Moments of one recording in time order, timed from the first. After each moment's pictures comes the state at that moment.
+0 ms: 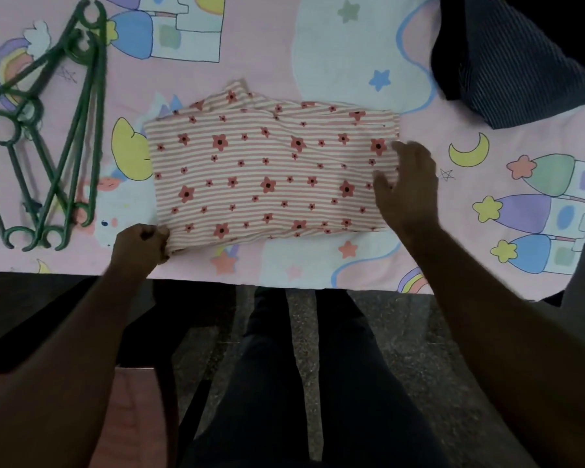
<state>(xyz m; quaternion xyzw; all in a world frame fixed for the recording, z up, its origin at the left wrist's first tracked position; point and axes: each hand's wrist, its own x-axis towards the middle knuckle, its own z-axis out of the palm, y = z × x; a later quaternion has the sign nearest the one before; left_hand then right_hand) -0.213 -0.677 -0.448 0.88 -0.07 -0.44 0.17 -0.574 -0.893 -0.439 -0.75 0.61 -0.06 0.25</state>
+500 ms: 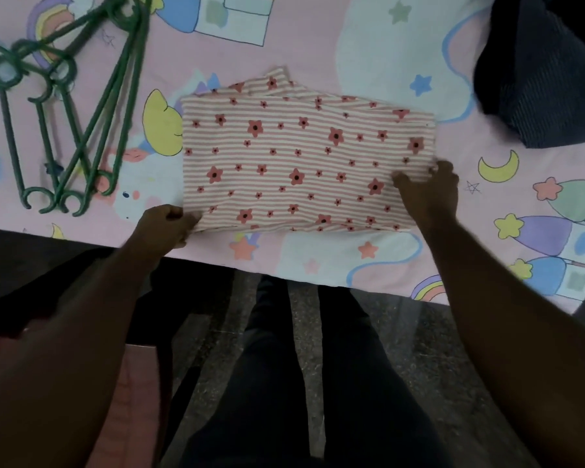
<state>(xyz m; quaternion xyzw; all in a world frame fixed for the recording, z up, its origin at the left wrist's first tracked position) -0.215 -0.669 -0.440 0.83 -0.09 -0.51 0.21 -0.560 -0.906 -0.460 -0.56 0.76 0.03 0.33</state>
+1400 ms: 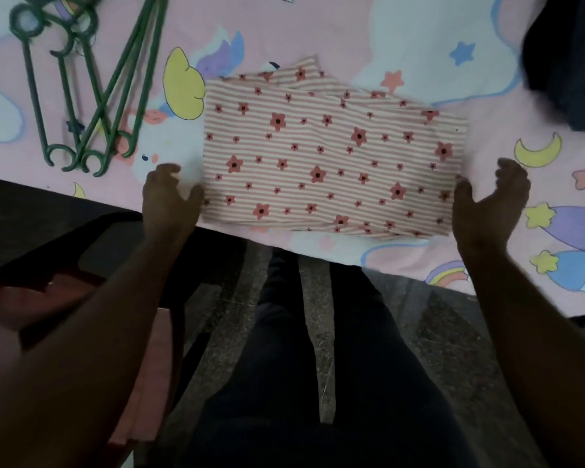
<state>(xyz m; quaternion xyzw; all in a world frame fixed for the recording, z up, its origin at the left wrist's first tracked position) -0.227 -0.646 -0.434 0.93 -0.23 -0.27 0.09 -0.609 -0.867 -0.437 -0.64 0.72 -0.11 0.25</state>
